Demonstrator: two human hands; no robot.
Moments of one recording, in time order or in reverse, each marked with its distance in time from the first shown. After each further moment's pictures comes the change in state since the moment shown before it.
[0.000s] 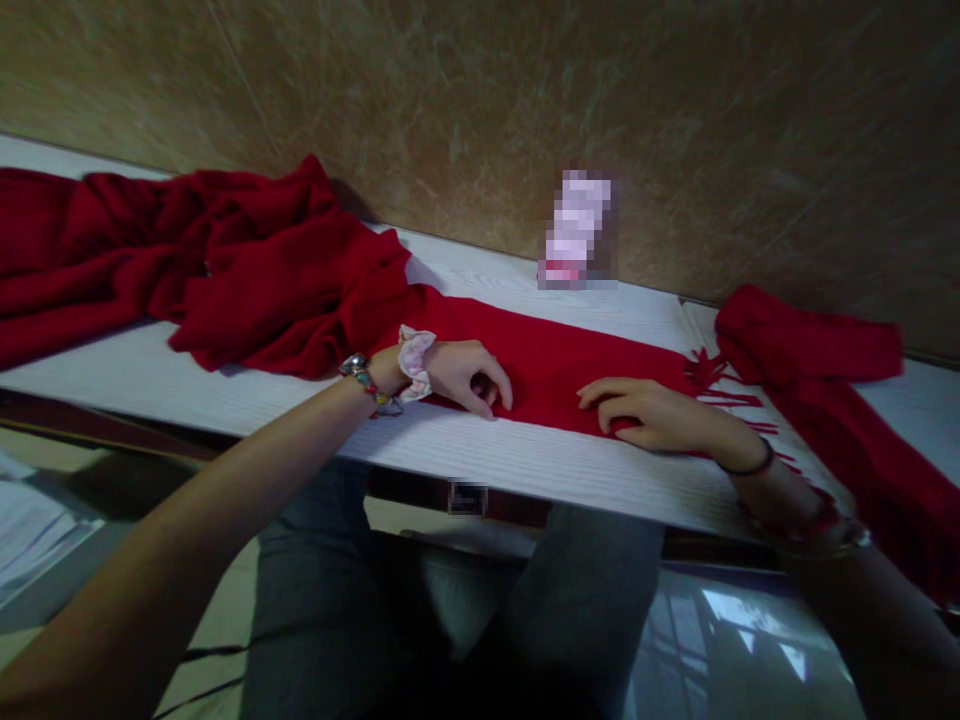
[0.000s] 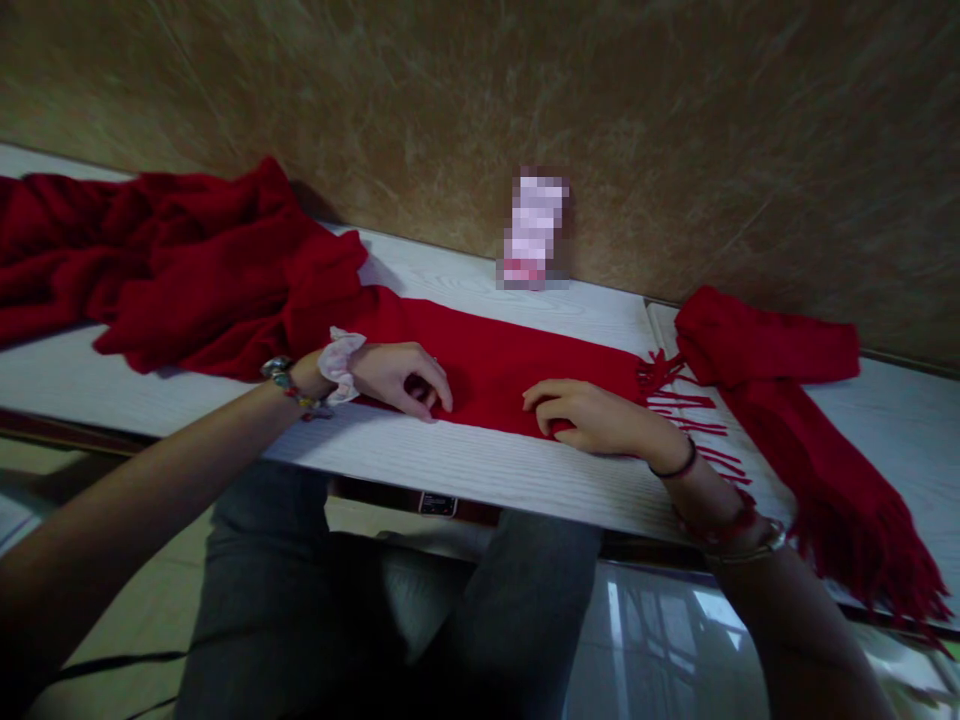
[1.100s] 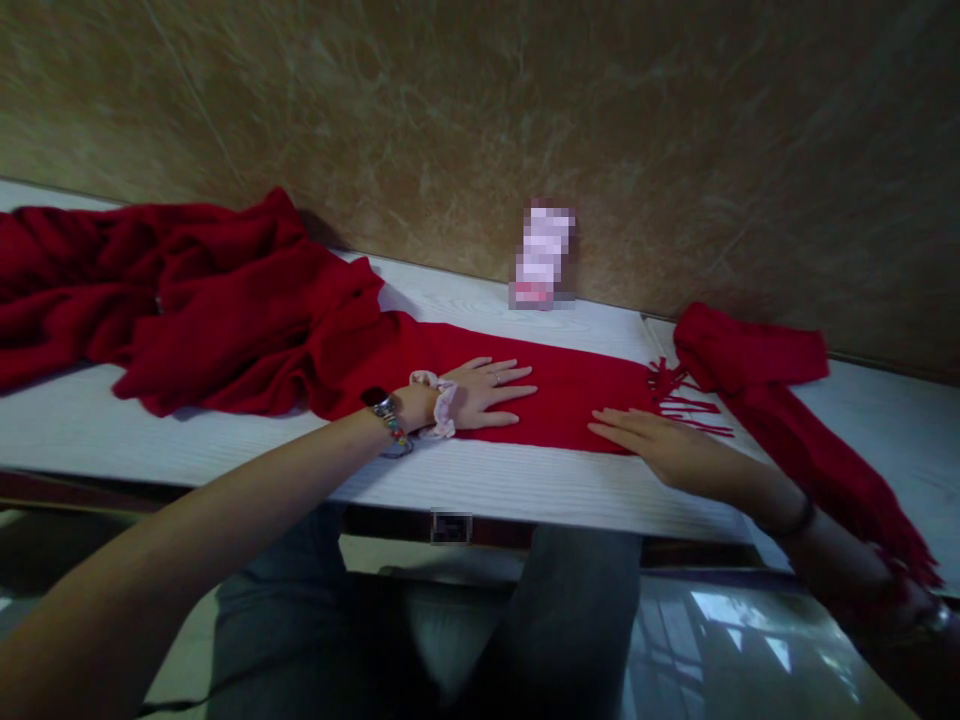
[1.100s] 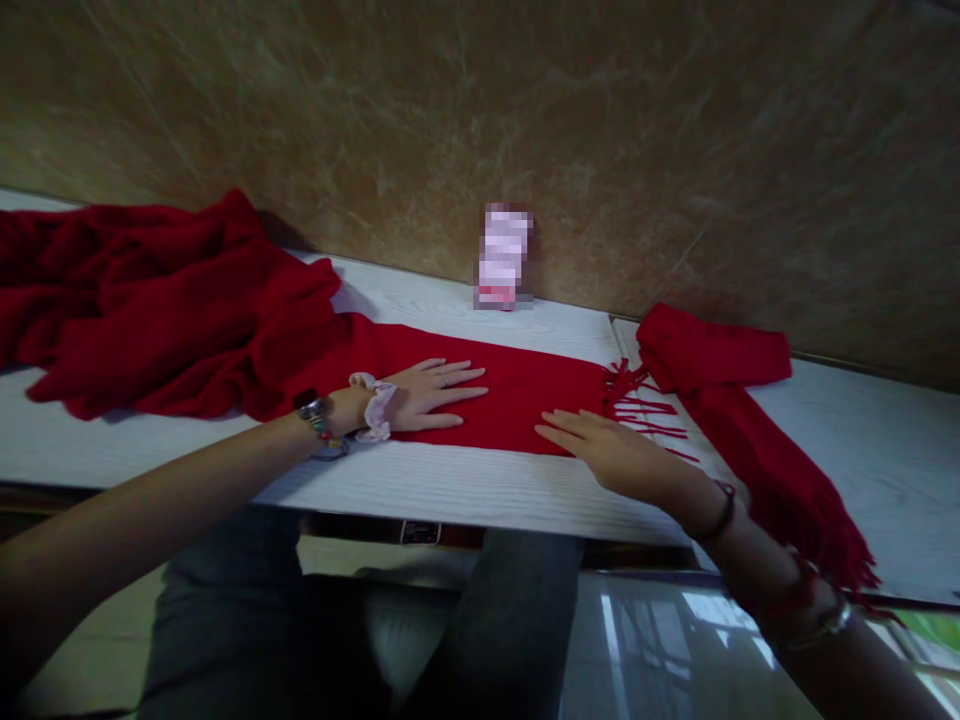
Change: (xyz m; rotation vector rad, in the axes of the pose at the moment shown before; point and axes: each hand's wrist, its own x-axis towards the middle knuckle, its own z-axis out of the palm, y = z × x) left_hand 0.031 -0.011 0.026 0.617 0.130 -0.163; right_hand -0.061 -0.005 0.014 -0.459 0.010 0.201
